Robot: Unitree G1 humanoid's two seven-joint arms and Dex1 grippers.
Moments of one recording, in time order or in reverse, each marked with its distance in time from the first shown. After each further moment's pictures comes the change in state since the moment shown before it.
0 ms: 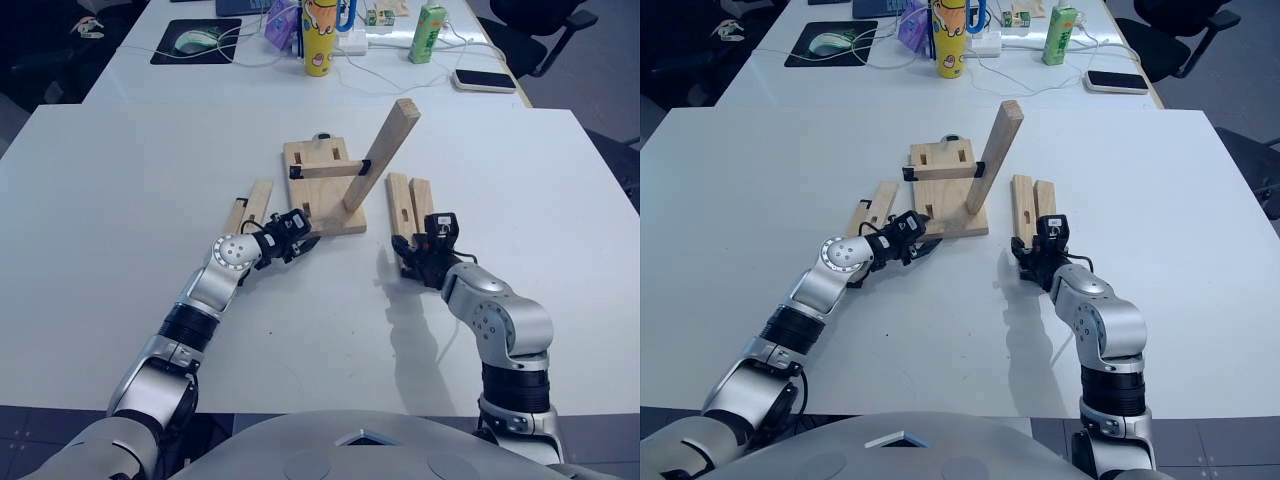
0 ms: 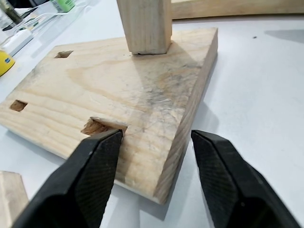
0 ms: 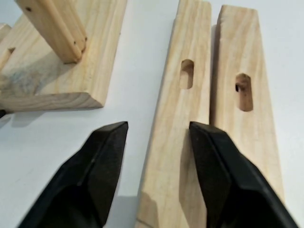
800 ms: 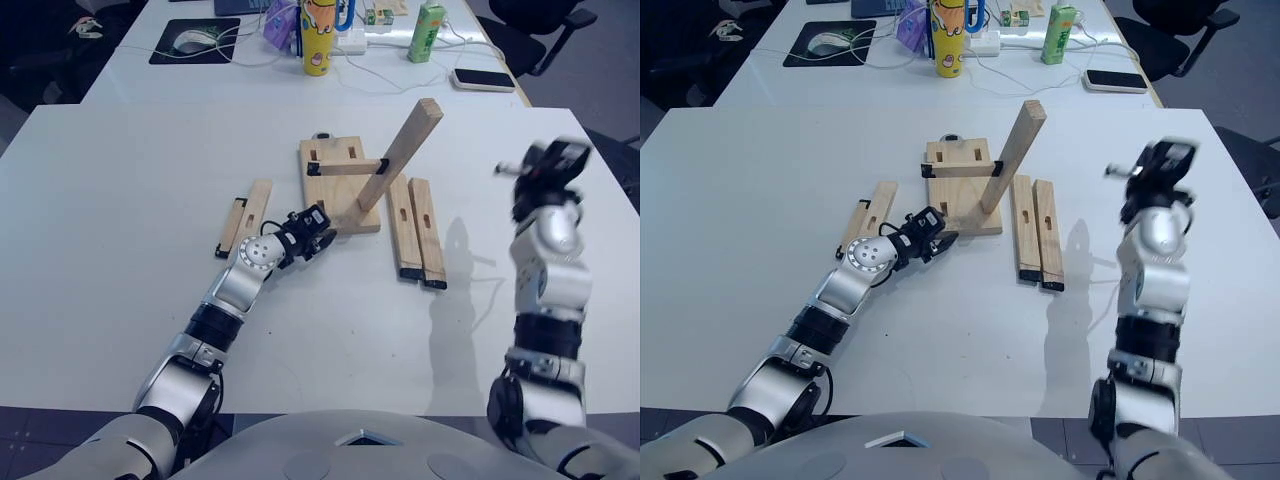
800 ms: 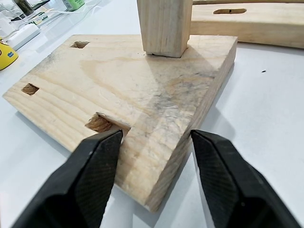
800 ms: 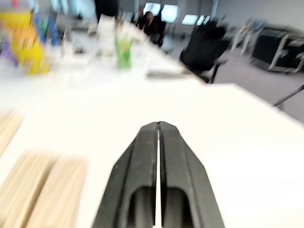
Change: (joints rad) left arm -0.009 -0.135 0.002 -0.014 0.025 0.134 0.141; right arm -0.095 -0.085 -0.195 0.351 -0.138 -0.609 -0.041
